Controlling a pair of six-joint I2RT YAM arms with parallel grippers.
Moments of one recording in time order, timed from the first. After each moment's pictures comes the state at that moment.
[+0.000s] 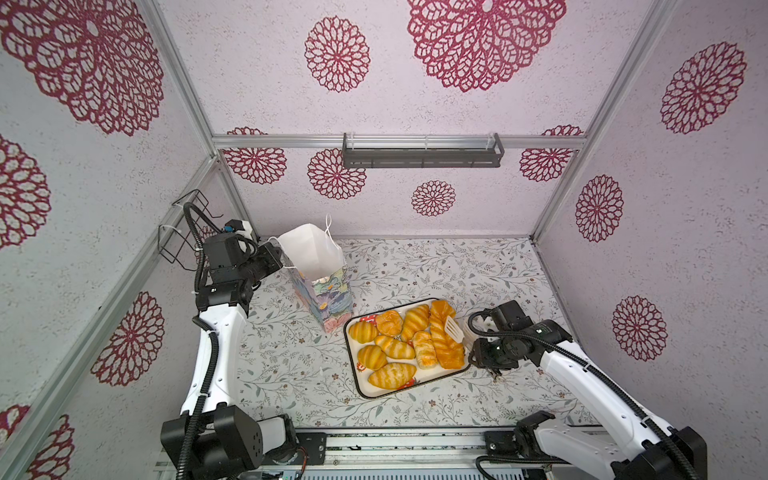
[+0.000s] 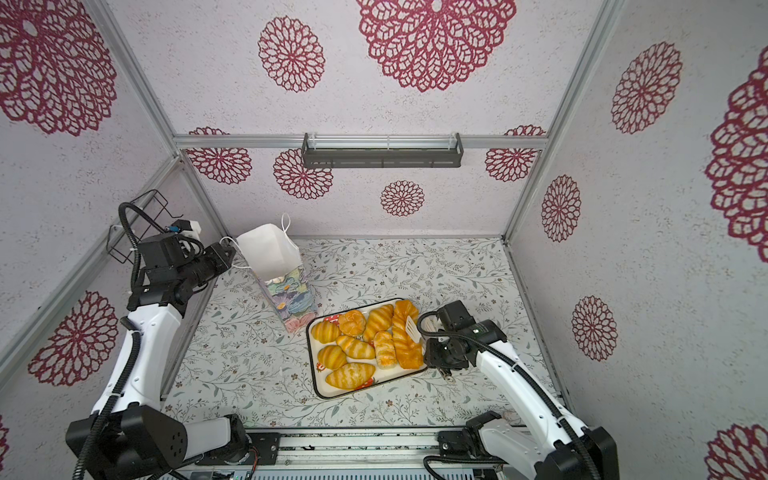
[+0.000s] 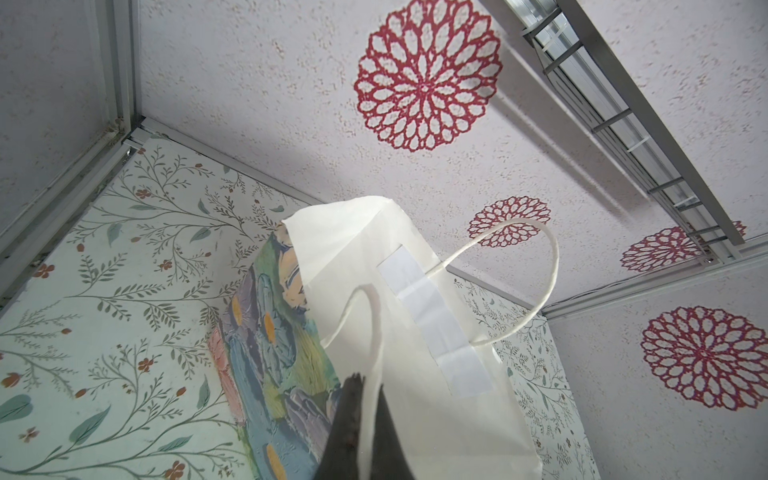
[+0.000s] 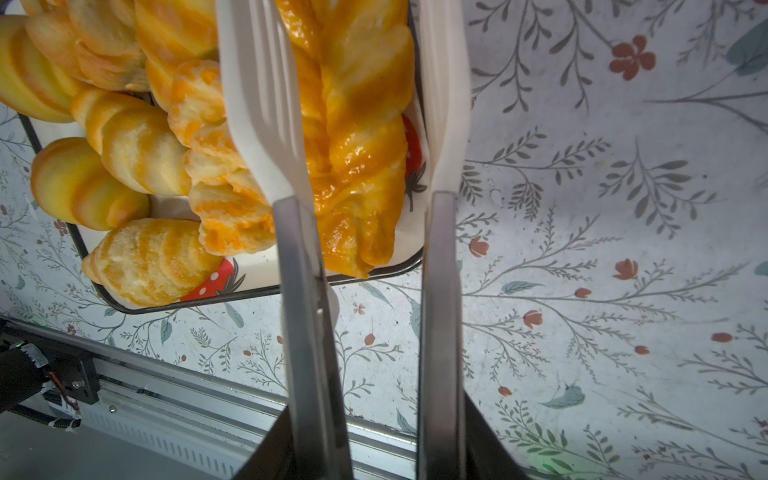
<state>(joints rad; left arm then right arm) 0.23 1.28 1.25 -0.42 0.40 -0.44 0.43 1.04 0.82 -1.03 -0.19 0.41</state>
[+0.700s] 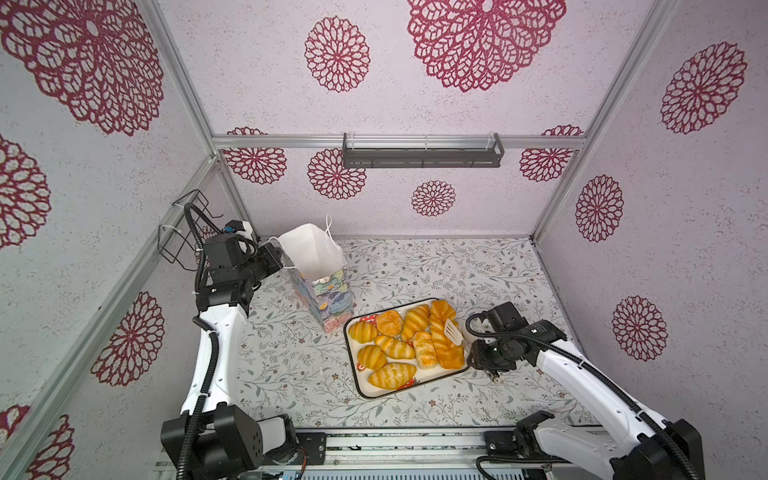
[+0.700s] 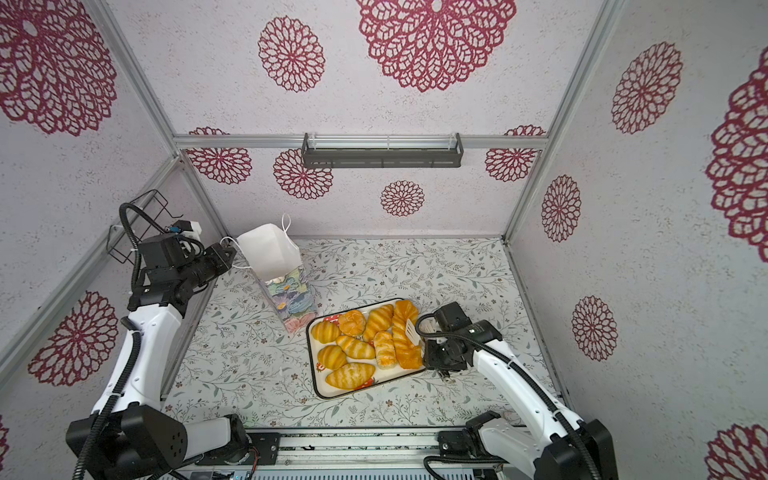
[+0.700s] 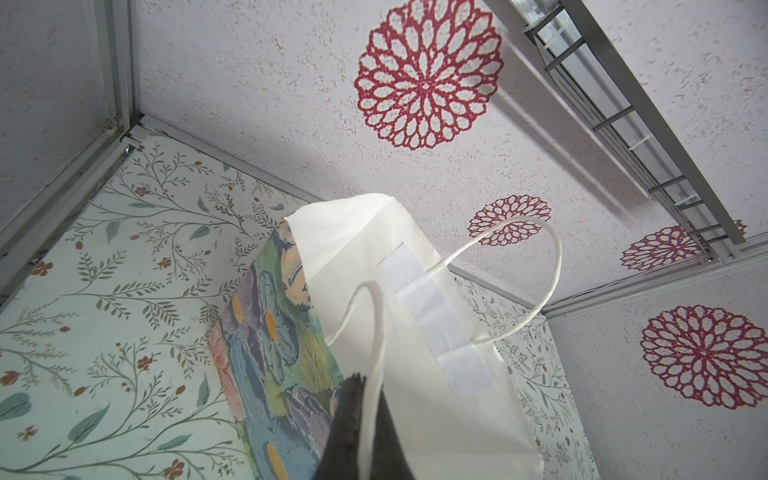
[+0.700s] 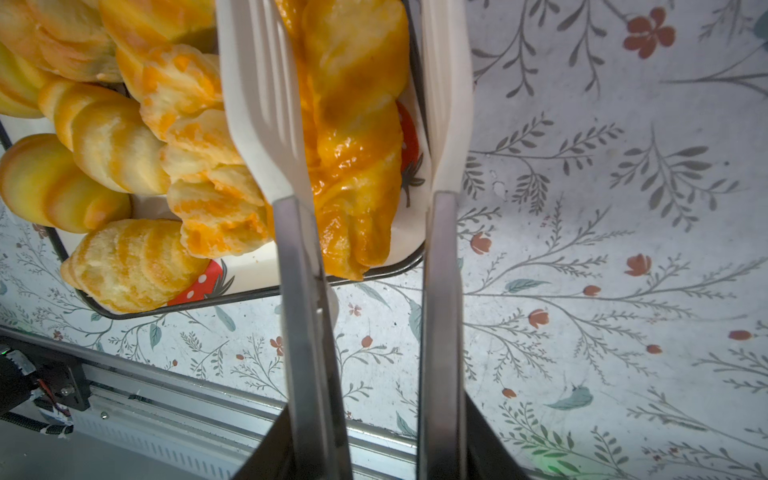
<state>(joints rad) 0.23 1.28 1.24 -0.42 0.41 -0.44 0.44 1.07 0.81 -1.01 -0.18 0.44</state>
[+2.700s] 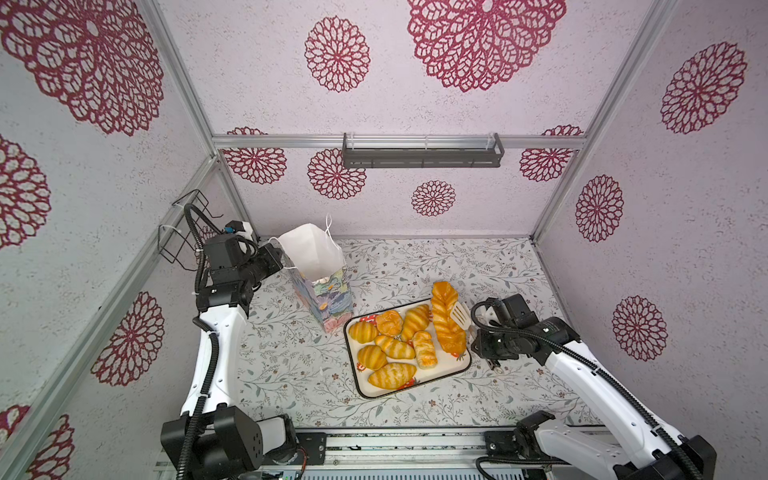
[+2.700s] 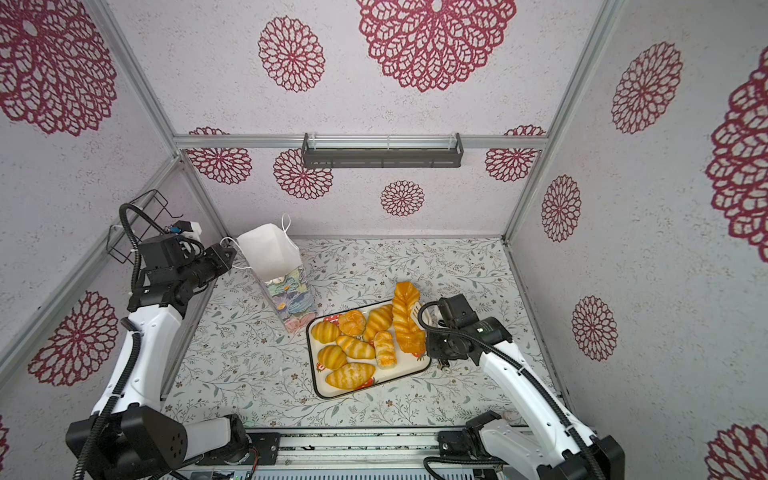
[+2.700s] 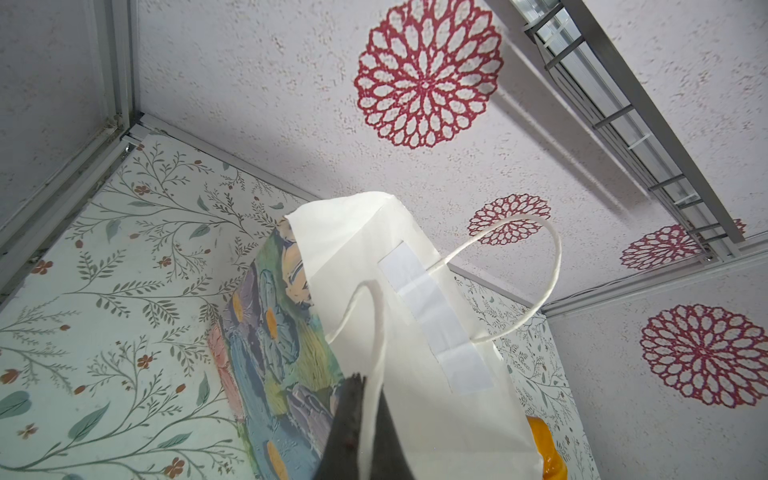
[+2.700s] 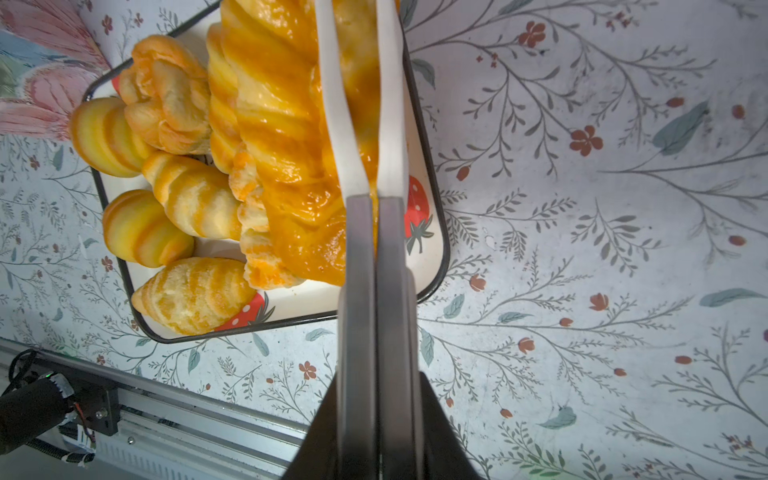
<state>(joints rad) 0.23 1.28 1.24 -0.42 0.41 -0.44 0.44 1.02 0.92 -1.01 -0.14 0.45</state>
